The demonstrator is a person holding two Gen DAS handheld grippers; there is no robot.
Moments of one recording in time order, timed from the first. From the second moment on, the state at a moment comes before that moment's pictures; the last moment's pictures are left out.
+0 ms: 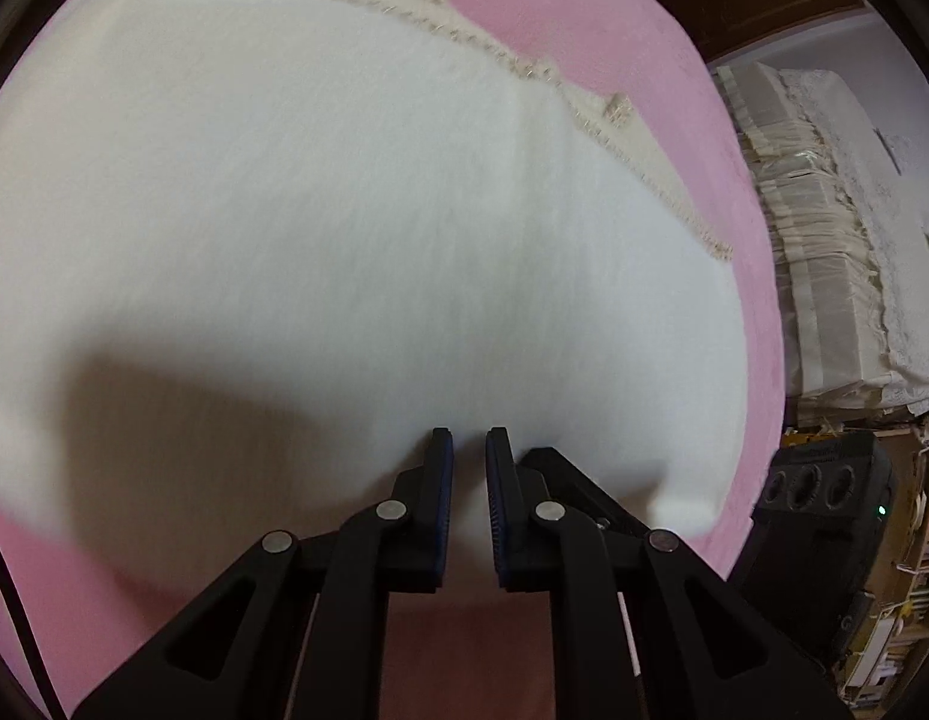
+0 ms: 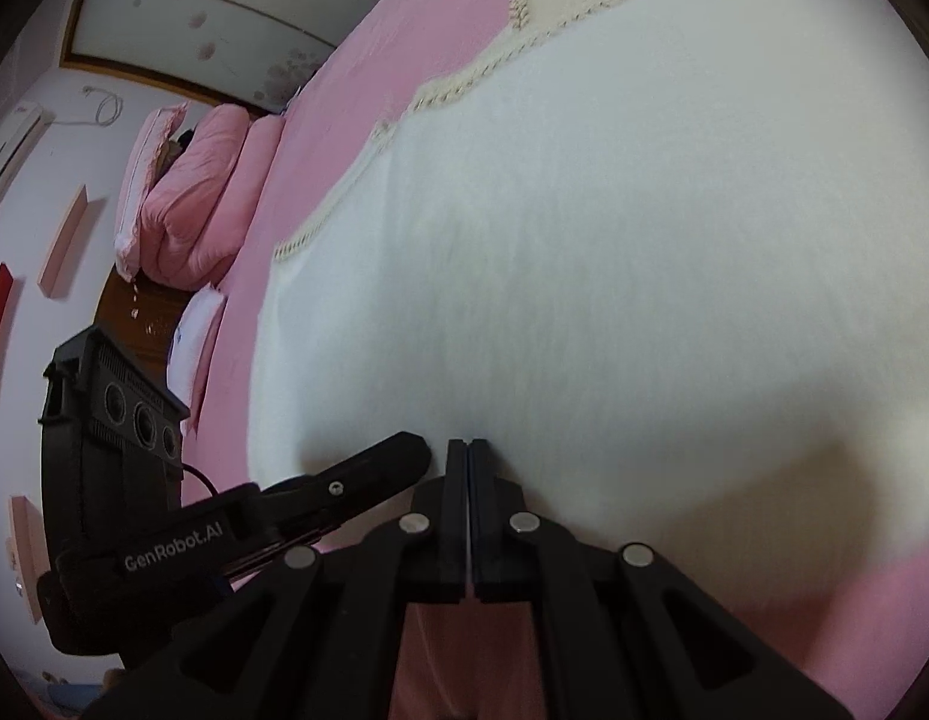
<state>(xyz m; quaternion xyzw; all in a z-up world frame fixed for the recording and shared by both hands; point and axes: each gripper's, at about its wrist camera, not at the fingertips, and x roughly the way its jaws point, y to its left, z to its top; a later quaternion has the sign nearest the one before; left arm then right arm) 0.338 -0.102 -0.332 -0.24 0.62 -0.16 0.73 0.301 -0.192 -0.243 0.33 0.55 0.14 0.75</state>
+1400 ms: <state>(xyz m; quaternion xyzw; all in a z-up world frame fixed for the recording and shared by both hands) 0.394 -0.071 -0.317 -0.26 0.58 -0.13 0.76 0.348 -0.178 -0.231 0.33 0.52 0.16 0.77</state>
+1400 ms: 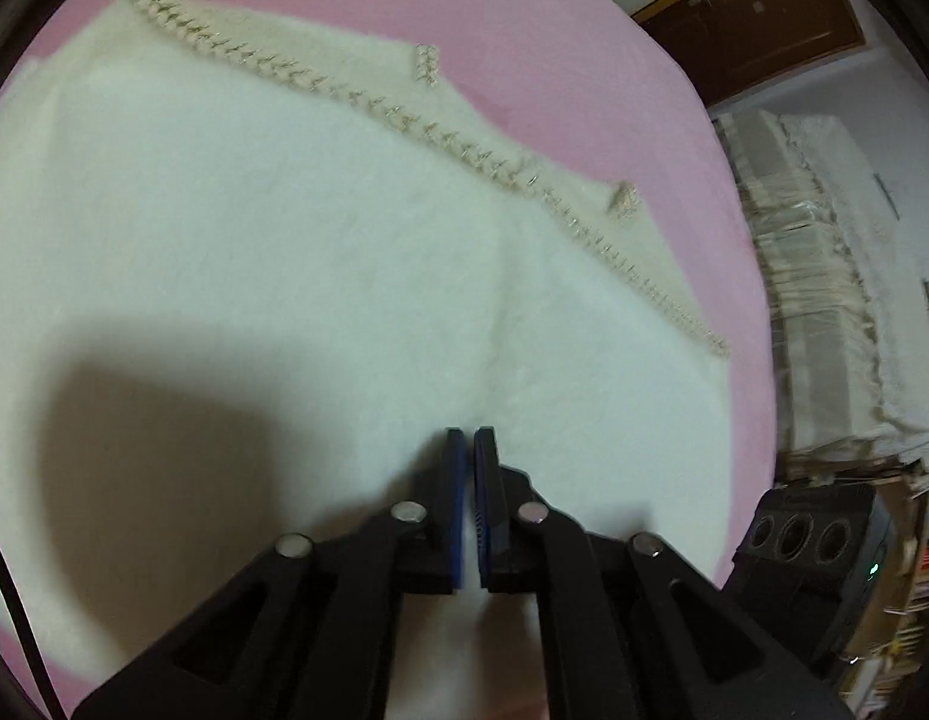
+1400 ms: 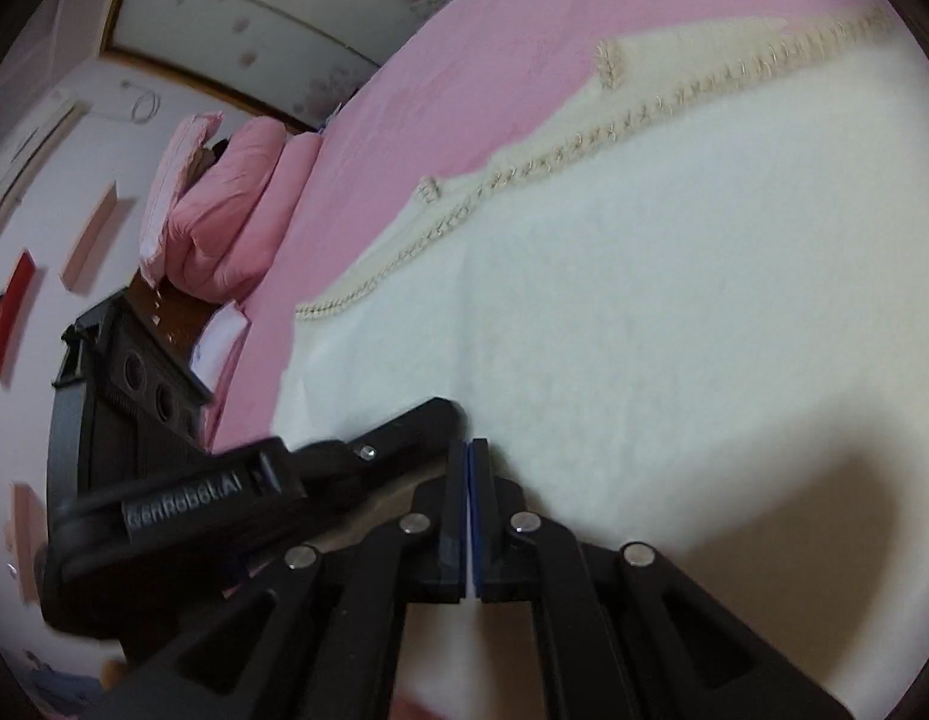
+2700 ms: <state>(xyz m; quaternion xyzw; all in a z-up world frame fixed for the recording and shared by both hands) 0.290 0.049 -0.297 -0.07 0.65 0.06 0.75 0.282 -0.288 -0.244 0.21 0.63 0.07 0.75</state>
